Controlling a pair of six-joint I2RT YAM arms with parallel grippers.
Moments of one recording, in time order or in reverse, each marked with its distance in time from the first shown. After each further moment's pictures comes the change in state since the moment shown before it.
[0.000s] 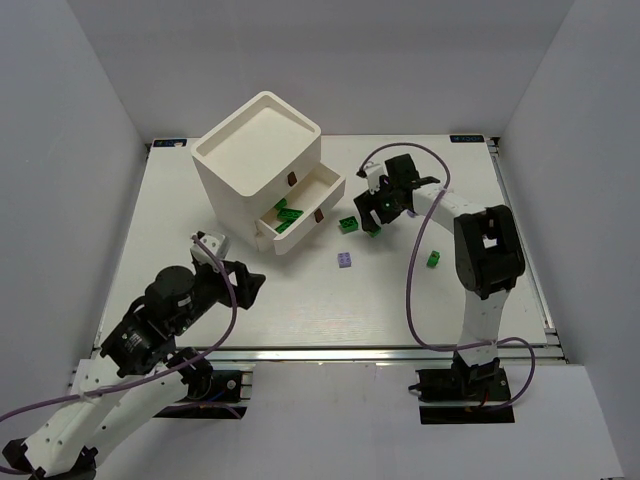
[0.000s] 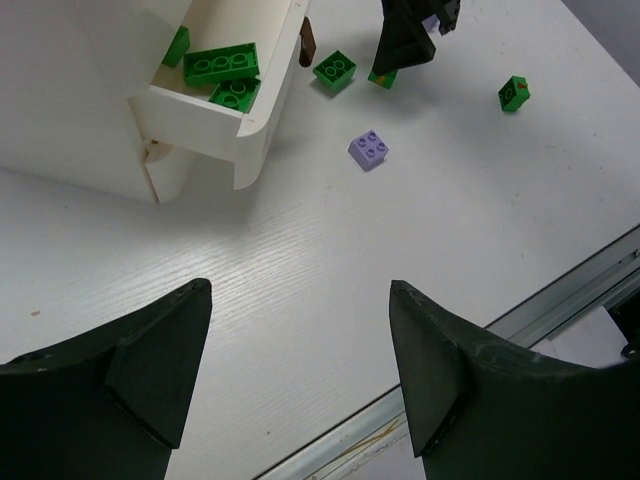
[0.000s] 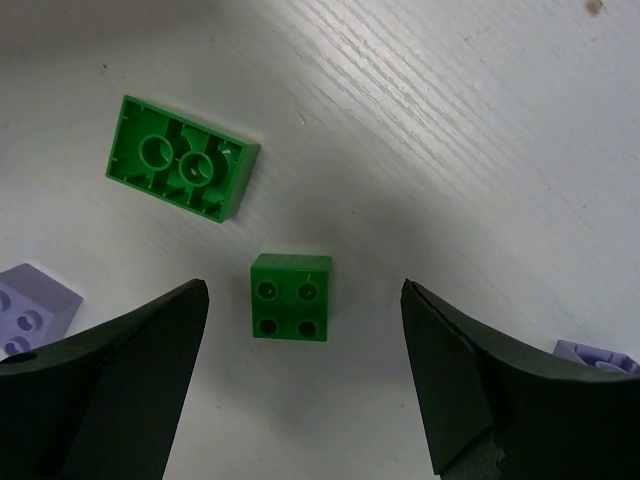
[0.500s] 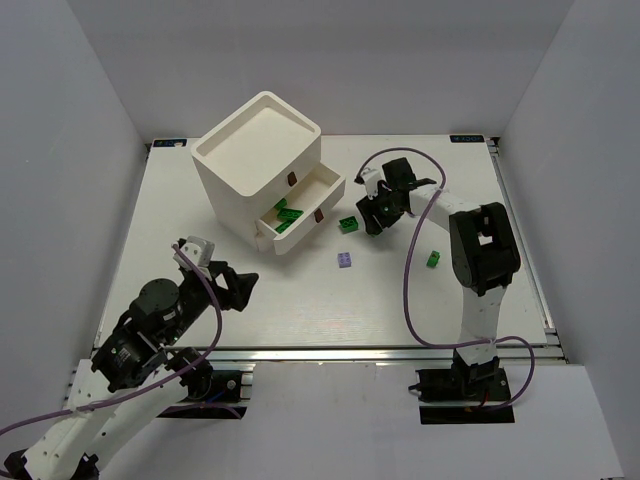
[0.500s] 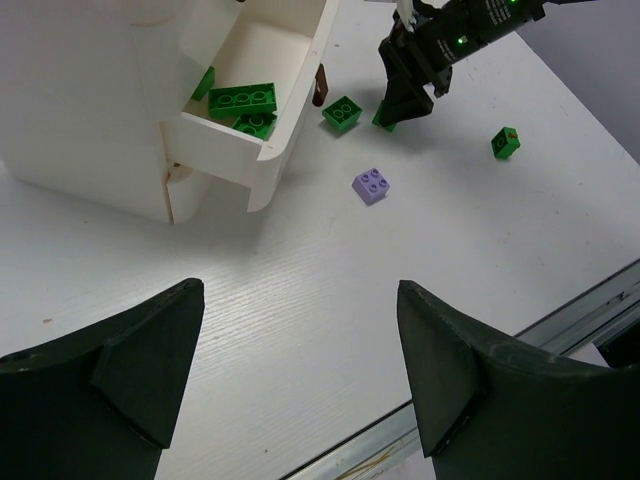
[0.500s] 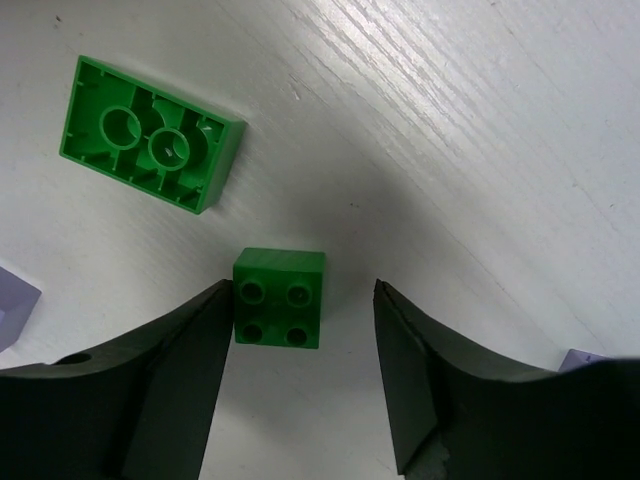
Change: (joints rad) left arm 0.000 -0.116 -0.027 0.015 -0.052 -0.022; right arm 0.004 0.044 0.007 -0.024 0.026 -0.056
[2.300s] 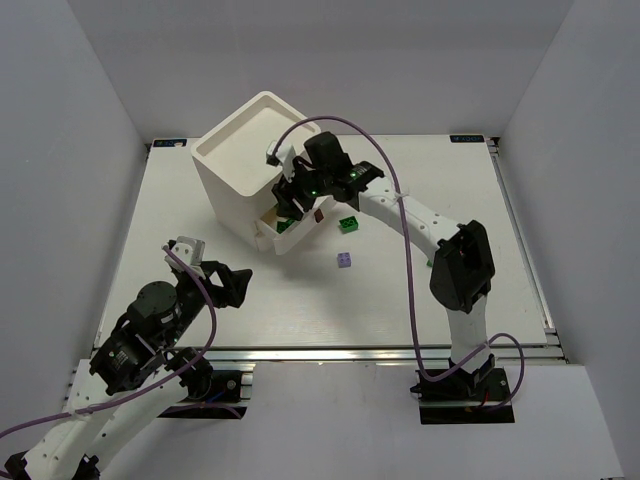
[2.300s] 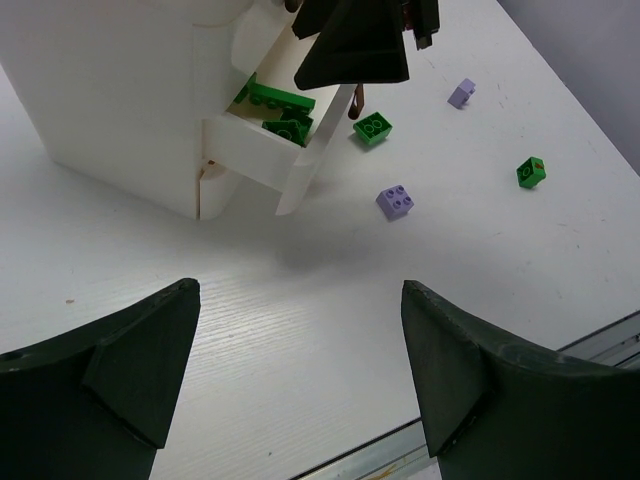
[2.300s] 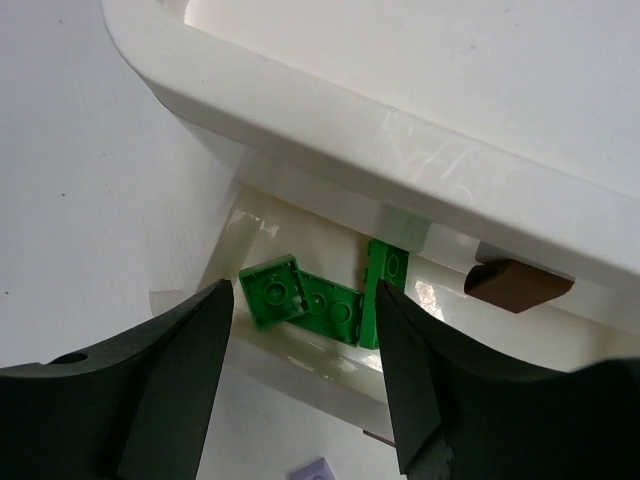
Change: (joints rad) left arm 0.000 -0.024 -0.003 -0.015 -0.099 -0.048; right arm 0.406 -0.019 0.449 -0.043 -0.166 0.069
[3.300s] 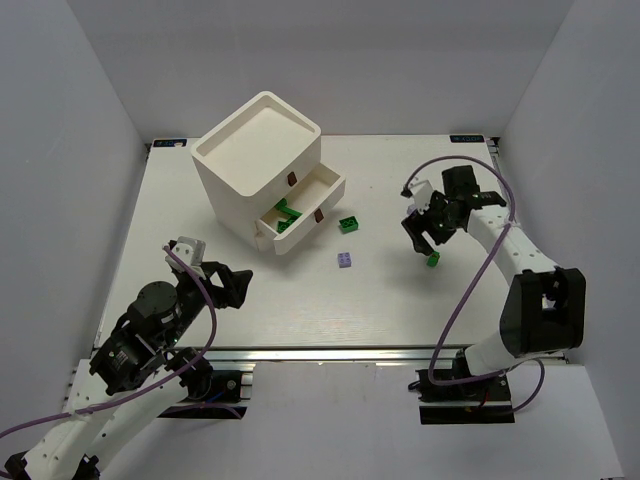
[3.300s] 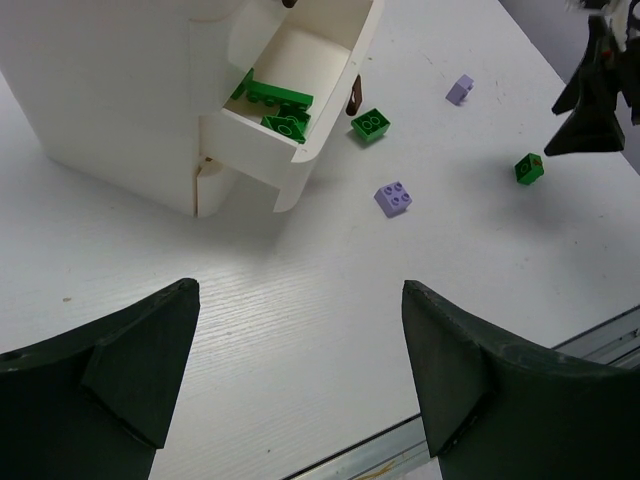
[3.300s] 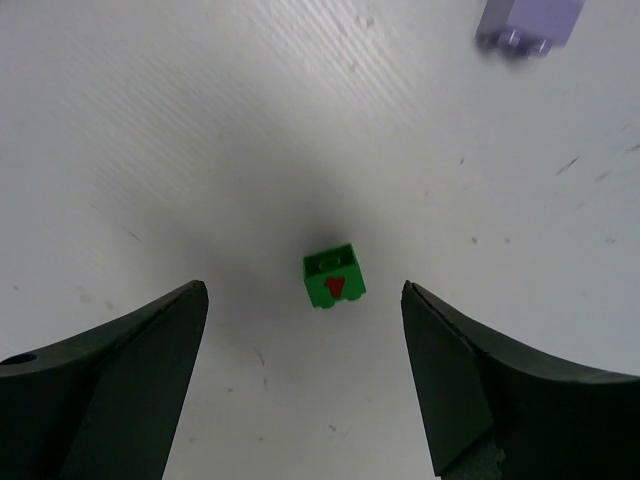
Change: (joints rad) left arm 0.000 0.000 -0.001 -0.005 0.006 -0.002; right arm -0.578 -0.514 -0.705 -0.251 0.161 -0.309
